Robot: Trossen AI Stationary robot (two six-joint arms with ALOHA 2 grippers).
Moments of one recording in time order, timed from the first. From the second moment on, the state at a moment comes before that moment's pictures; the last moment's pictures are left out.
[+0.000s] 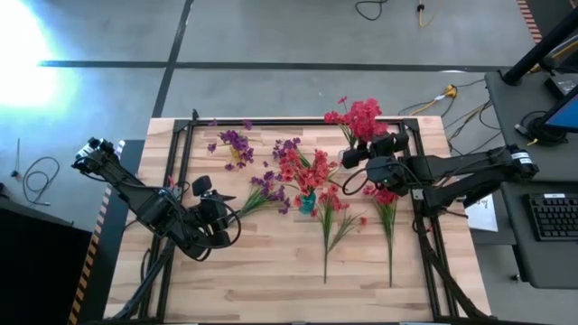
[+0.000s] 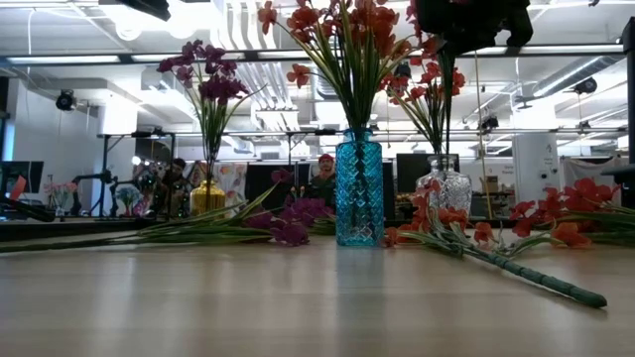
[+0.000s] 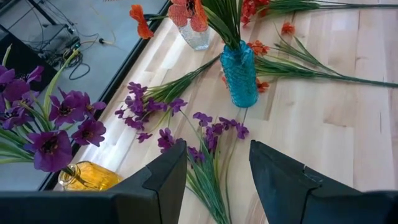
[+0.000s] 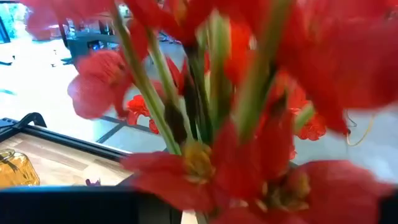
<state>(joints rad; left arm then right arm) -0.65 1.21 1.15 -1.01 -0.87 -0.67 0.07 1.12 0.93 -0.36 1.25 0.53</state>
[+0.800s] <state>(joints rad) -0.65 1.21 1.15 -1.01 -0.87 -0.69 0.07 1.11 0.93 -0.41 1.24 0.52</state>
